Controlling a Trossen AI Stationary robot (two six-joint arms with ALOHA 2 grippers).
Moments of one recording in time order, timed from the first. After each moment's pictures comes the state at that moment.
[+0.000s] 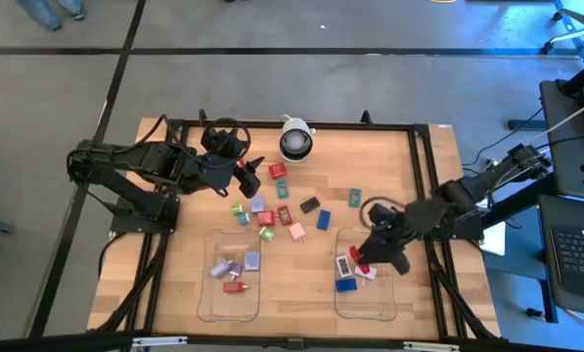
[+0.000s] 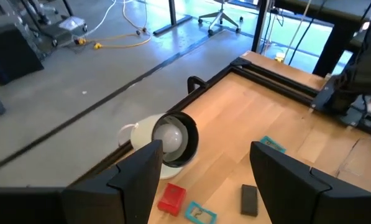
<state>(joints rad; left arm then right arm) -0.19 1.34 1.61 -0.97 -0.85 -0.57 0.52 1.09 1.05 -0.49 -0.02 0.97</state>
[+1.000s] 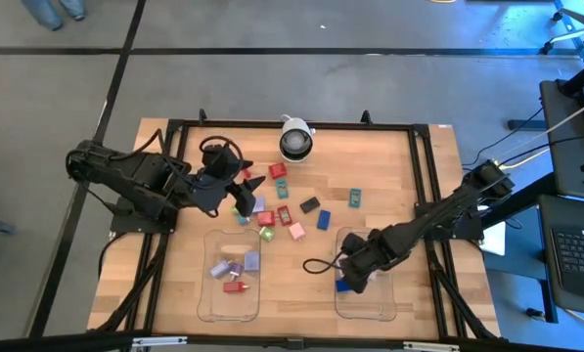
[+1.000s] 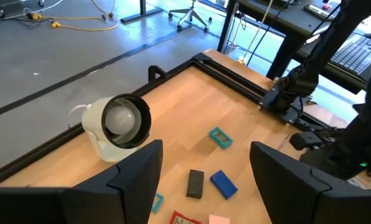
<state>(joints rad) -0.34 1.34 1.61 -0.96 -0.83 -0.75 0.56 1.63 1.05 -0.79 0.02 1.16</state>
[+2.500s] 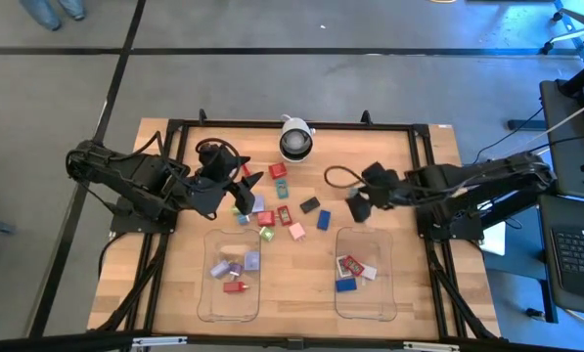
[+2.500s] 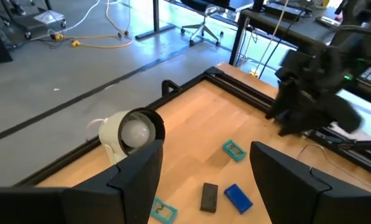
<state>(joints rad) -0.35 1.34 1.61 -0.96 -0.93 -0.72 0.20 1.16 1.05 -0.86 0.38 1.01</state>
